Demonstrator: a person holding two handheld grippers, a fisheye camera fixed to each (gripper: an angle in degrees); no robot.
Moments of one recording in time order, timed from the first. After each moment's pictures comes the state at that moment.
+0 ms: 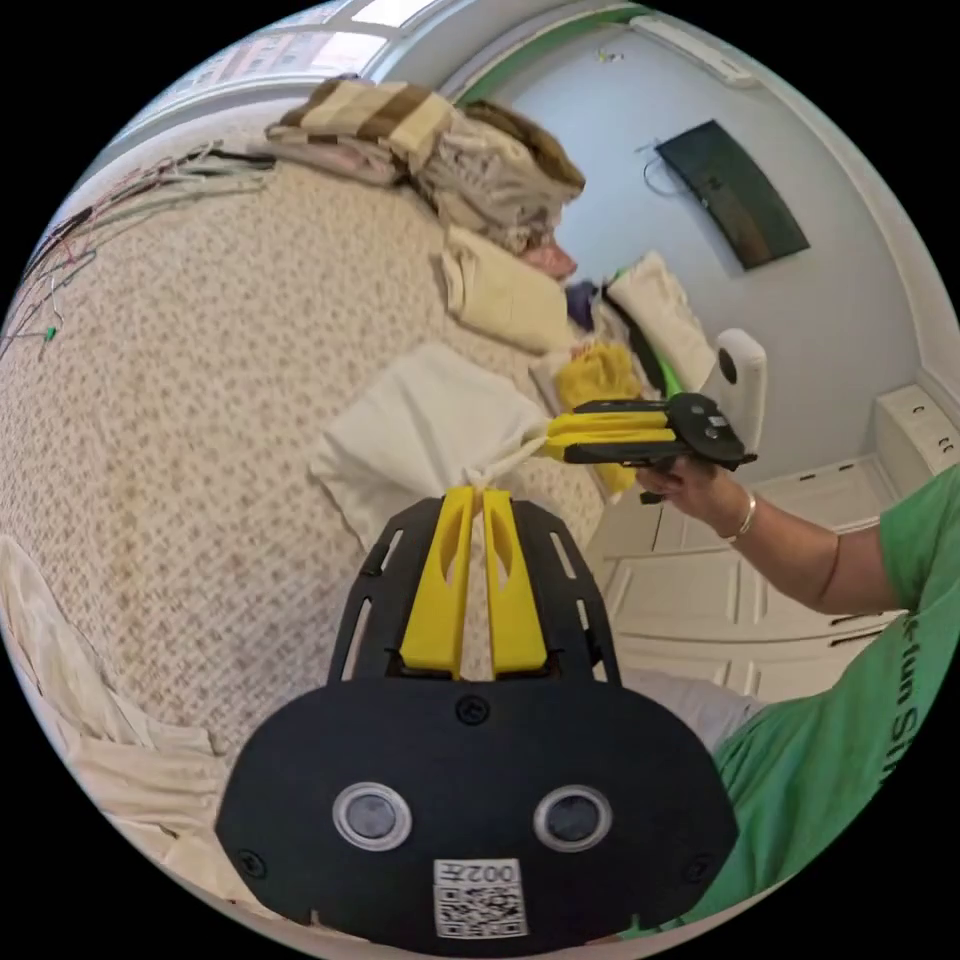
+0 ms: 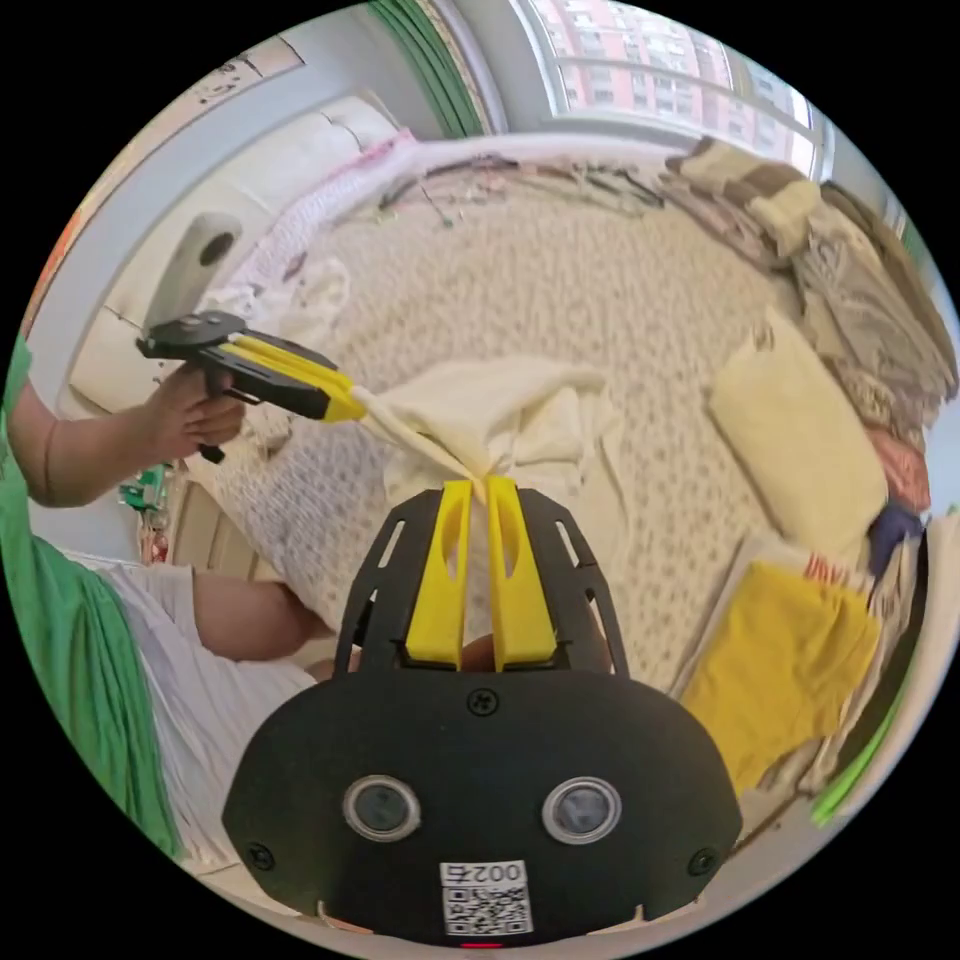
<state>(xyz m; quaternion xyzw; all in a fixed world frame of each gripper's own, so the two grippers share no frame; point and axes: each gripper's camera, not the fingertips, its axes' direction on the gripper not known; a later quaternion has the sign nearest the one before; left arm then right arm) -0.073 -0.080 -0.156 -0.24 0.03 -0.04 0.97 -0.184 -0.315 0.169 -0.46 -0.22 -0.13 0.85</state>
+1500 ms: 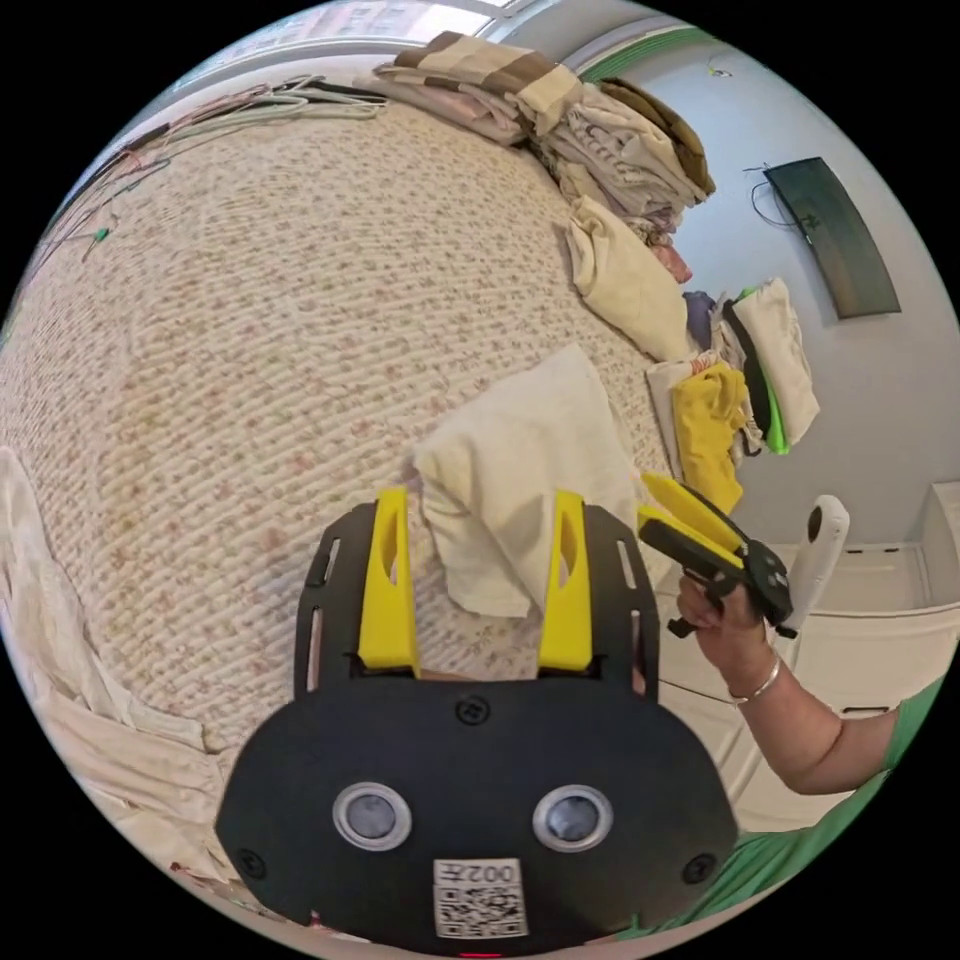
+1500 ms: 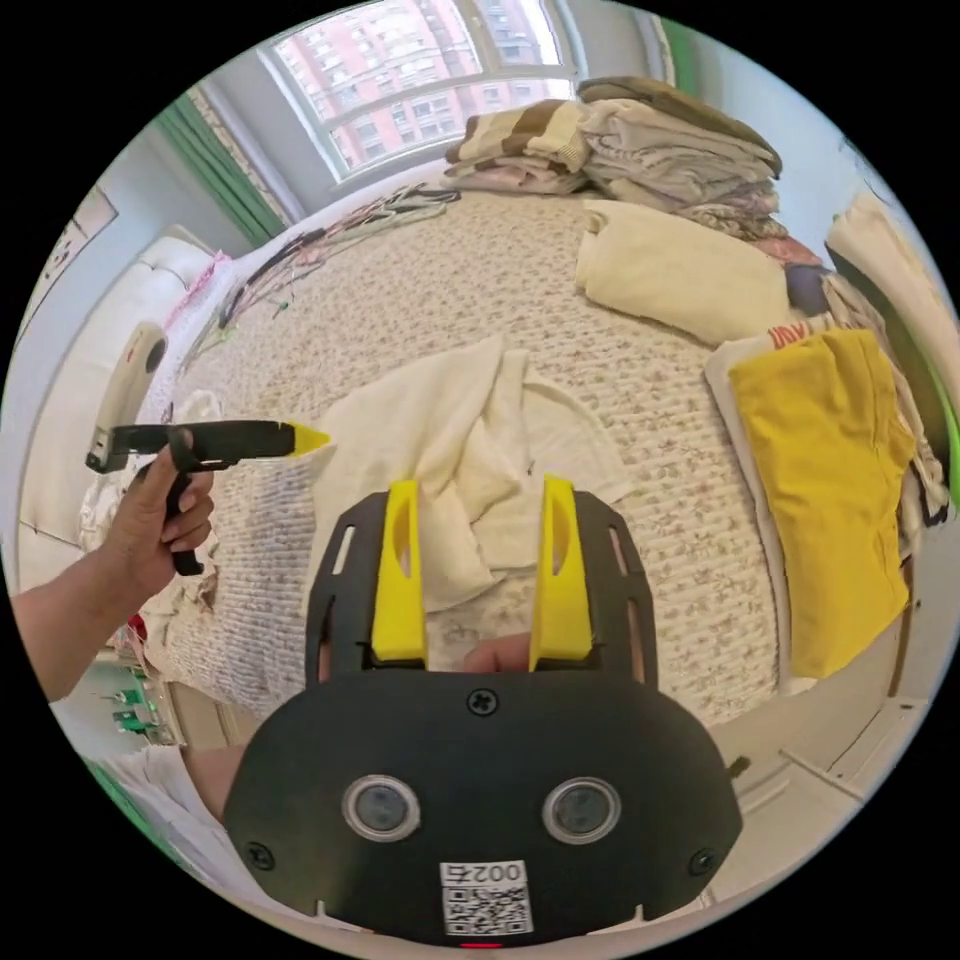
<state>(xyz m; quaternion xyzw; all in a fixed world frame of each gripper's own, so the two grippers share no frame) -0.244 -0.016 0.029 -0.21 -0.05 -0.13 0.97 -0.165 -0.136 0.177 -0.37 -0.07 0.12 0.92</state>
